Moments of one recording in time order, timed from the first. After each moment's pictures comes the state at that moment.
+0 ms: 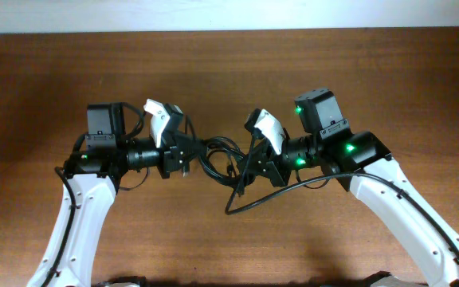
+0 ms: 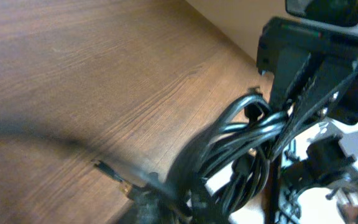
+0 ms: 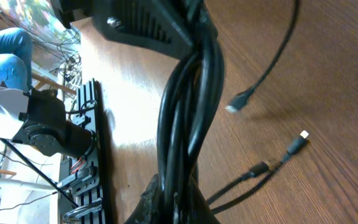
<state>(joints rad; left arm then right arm) 0.03 1.33 0.96 -0.59 1.11 0.39 0.45 1.43 1.16 -0.66 -0.85 -0.27</state>
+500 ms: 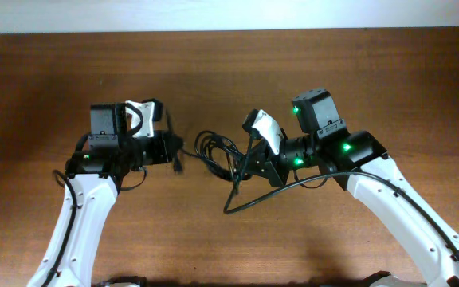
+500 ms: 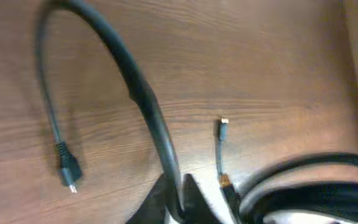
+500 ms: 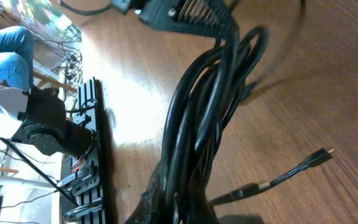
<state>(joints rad) 0.02 1.33 0.96 -0.60 0.56 -0.17 0.46 1.44 1.16 -0.65 -0.85 -0.27</state>
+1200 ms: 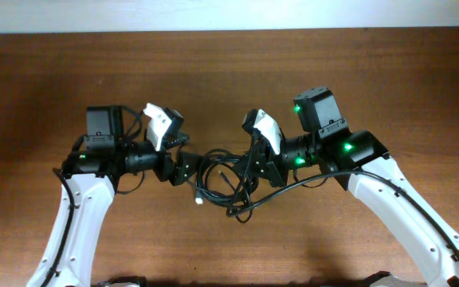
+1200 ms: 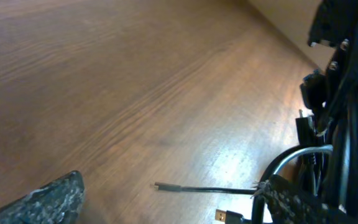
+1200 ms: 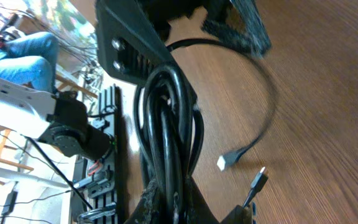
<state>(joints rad) 0.03 1.33 0.97 -0.67 0.98 0.47 0.45 1.44 1.16 -0.62 -0.95 -0.27</state>
